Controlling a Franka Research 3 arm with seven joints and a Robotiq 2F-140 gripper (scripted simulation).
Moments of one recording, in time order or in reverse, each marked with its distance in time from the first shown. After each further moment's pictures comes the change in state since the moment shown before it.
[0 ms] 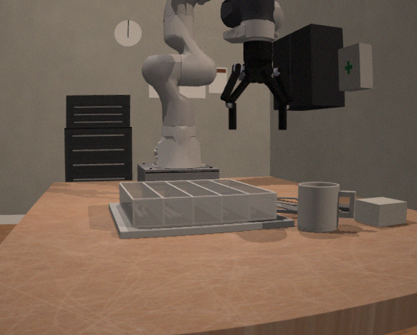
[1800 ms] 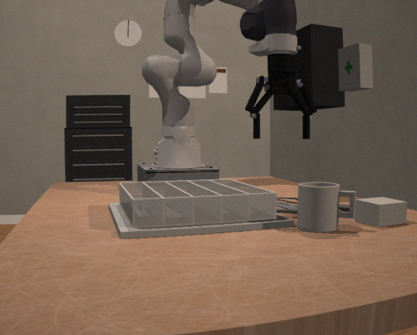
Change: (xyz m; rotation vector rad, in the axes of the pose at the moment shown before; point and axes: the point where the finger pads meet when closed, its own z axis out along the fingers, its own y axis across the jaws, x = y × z) arm 0.012 0.081 0.024 0.005 -0.017 0.135
